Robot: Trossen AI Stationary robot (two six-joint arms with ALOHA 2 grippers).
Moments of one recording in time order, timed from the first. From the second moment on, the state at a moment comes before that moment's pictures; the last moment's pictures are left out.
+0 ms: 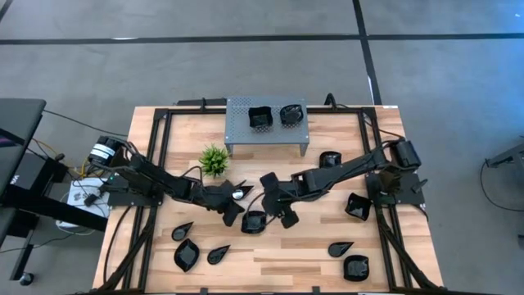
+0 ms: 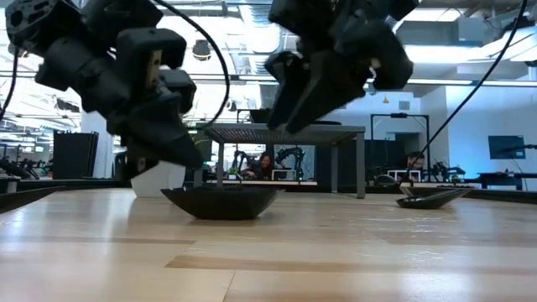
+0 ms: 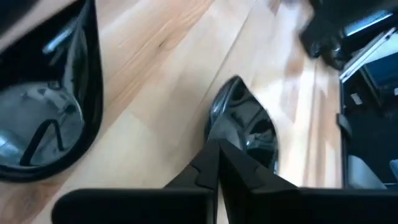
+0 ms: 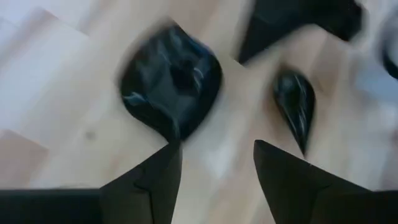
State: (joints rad) left arm -0.30 1.57 0.48 0.49 -0.11 -0.91; right arm 0.22 1.79 1.24 -0.36 0.03 -0.39
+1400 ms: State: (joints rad) left arm -0.27 1.68 0.55 0.51 -0.09 -0.86; right arm 0.29 1.84 1.24 -0.31 -0.05 -0.37
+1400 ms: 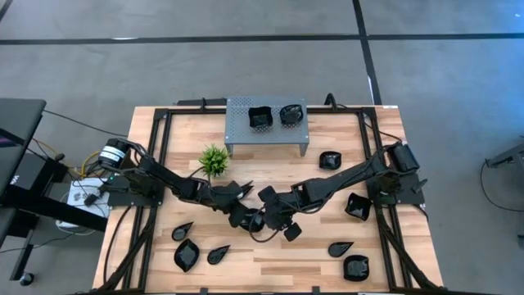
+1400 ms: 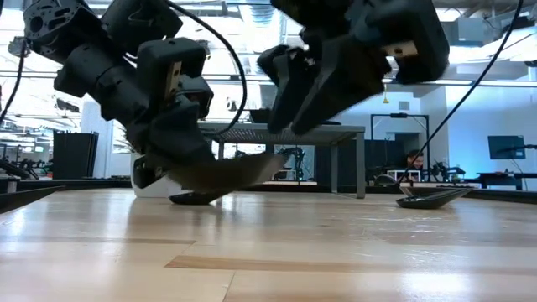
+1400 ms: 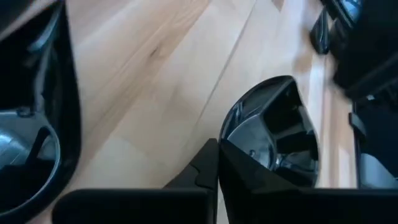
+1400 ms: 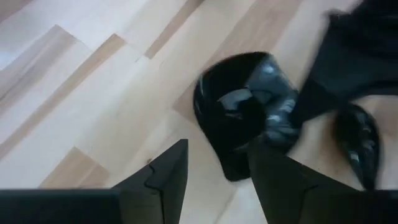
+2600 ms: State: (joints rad) left arm -0.15 1.66 0.55 0.54 0.01 -0.90; right arm 0.25 1.89 1.24 -0.26 0.02 -0.51
